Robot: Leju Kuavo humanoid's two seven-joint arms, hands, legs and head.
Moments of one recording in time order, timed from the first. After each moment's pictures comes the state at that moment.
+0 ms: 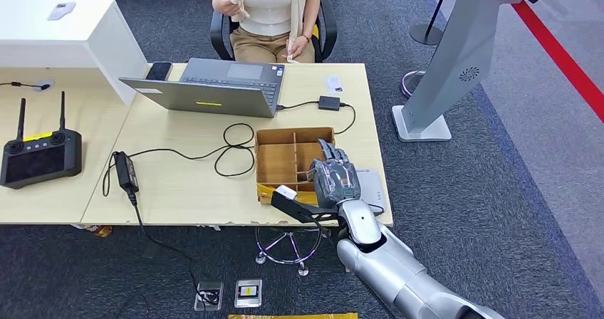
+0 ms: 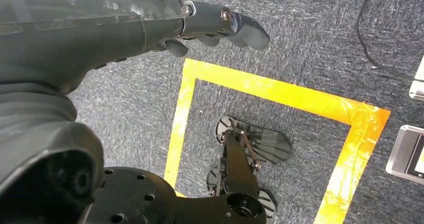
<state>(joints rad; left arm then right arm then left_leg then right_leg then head) -0.14 0.06 -0.99 -0.21 1.08 0.32 -0.12 -0.56 -0.02 0.80 -0.83 1.01 -0.27 0.34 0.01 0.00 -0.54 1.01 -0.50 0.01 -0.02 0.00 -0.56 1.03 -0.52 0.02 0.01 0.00</state>
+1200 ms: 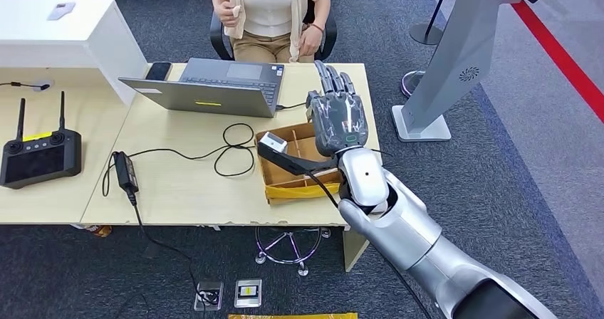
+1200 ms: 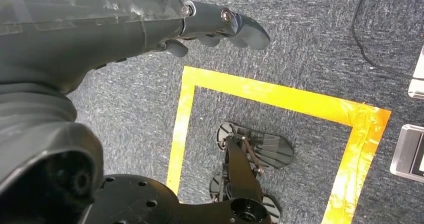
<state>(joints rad) -0.14 0.06 -0.99 -0.20 1.04 0.32 -0.12 -0.73 -0.08 0.80 -1.18 1.23 -0.11 0.49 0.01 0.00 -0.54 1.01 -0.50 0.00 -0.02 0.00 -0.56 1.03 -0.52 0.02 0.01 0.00</state>
